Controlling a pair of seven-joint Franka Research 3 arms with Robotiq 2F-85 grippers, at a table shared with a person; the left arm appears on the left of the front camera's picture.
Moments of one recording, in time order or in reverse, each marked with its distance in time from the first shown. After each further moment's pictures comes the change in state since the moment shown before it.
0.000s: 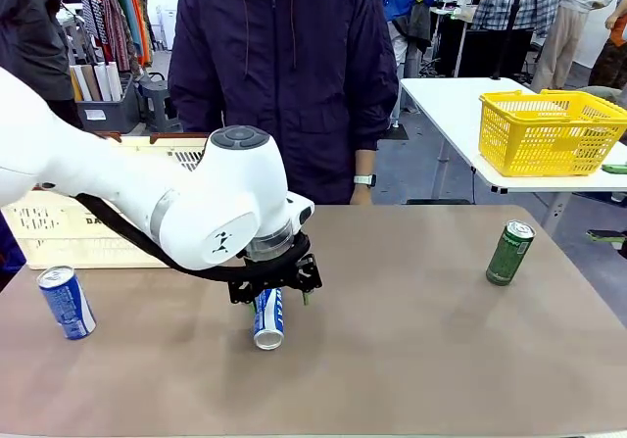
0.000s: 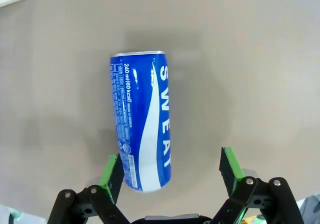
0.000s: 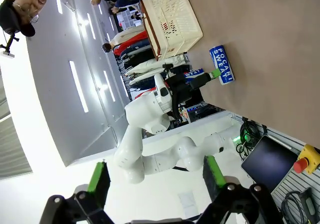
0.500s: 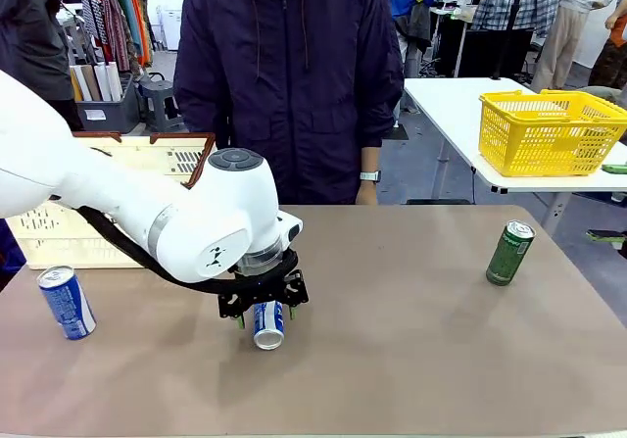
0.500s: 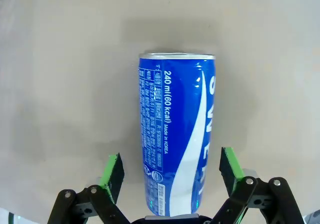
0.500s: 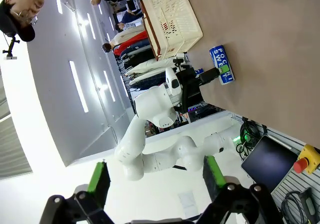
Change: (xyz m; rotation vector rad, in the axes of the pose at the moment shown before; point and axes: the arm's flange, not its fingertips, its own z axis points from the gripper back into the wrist) left arm 0.004 0.022 -0.036 0.051 0.040 0.035; right arm 0.000 0.000 0.000 0.000 0.000 0.000
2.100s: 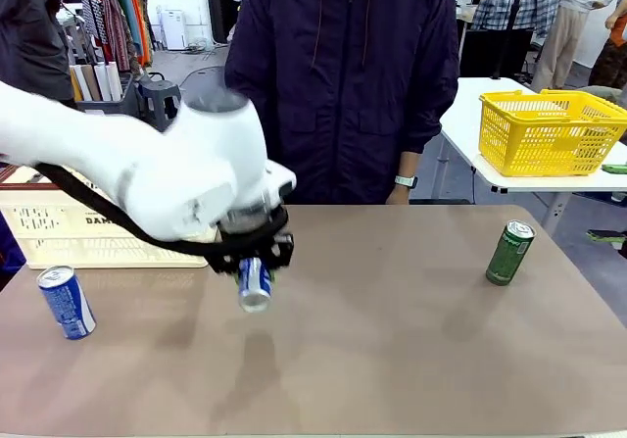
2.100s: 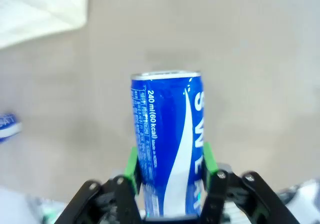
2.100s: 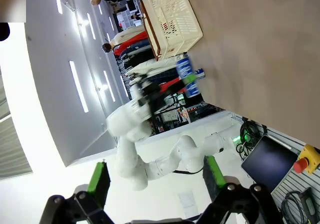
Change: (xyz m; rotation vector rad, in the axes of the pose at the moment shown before) left arm -0.001 0.012 0.141 -0.001 -0.139 -0.134; right arm 0.000 0.000 0.000 0.000 0.000 -0.001
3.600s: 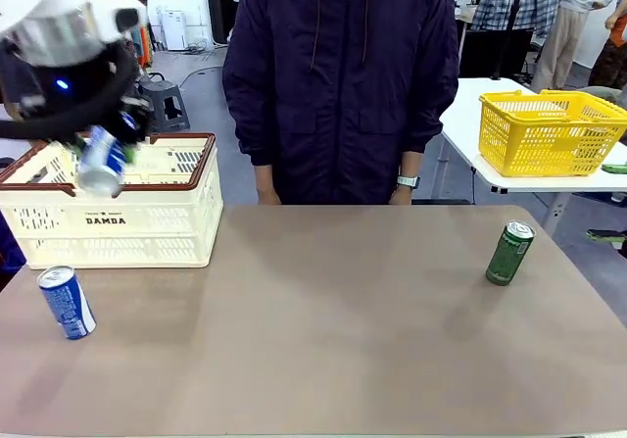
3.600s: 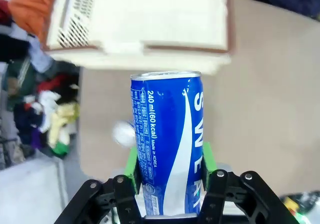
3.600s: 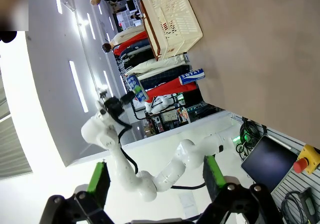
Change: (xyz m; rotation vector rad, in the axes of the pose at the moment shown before) left arm 0.057 0.172 0.179 0.194 -0.148 0.059; right arm 0.000 0.001 0.001 -0.001 -0.001 0.001
